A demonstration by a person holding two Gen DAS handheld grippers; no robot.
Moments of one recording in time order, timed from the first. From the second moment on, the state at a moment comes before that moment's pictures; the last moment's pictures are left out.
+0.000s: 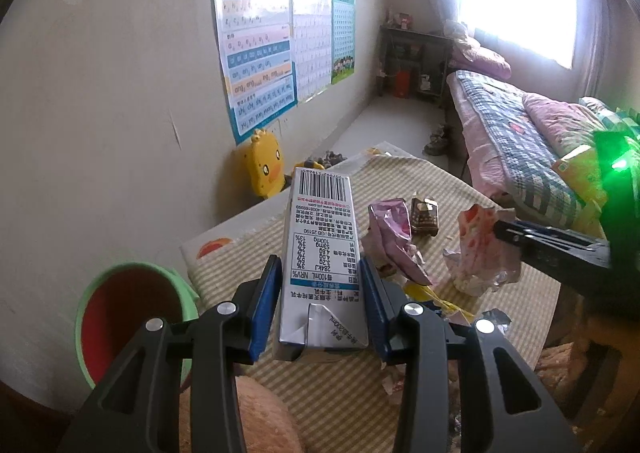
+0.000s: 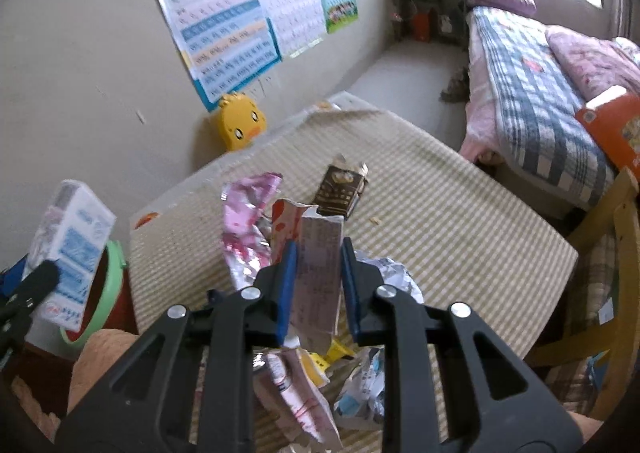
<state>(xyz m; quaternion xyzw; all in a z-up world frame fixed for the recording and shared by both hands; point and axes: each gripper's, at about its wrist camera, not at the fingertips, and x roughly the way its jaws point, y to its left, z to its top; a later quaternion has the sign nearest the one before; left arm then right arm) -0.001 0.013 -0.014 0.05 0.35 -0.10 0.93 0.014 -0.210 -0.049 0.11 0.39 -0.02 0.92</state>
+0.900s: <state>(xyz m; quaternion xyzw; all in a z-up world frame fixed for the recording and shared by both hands) 0.001 0.080 -0.025 0.02 0.36 -0.06 0.93 -0.009 -0.112 0.006 0.03 0.38 0.02 0.92</state>
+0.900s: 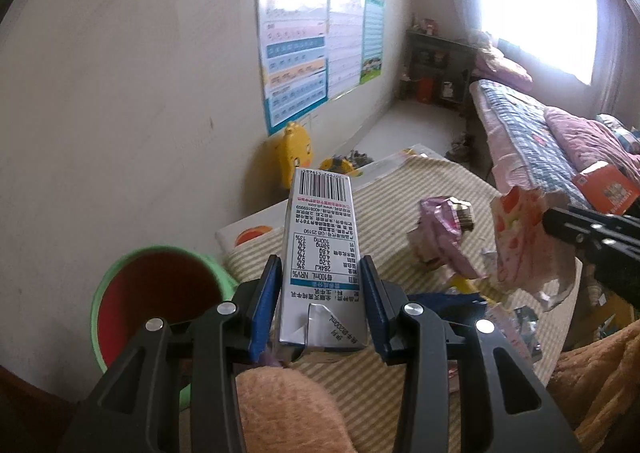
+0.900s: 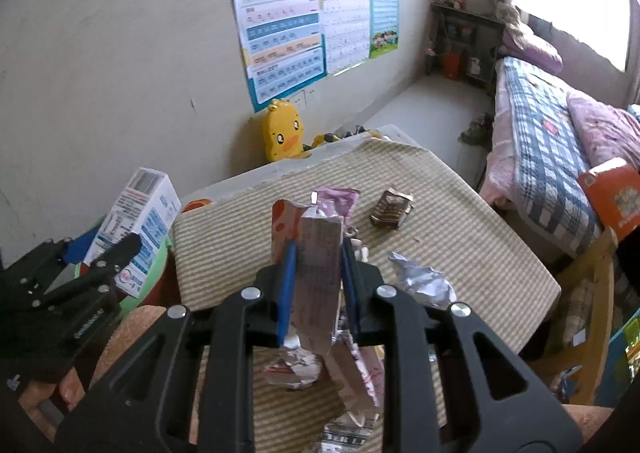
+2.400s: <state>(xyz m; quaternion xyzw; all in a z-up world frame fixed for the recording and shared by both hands) 0.008 0.241 -0.078 -0.06 0.40 0.09 0.91 0.026 0.069 -0.026 -0.06 0.42 0.18 0.89</state>
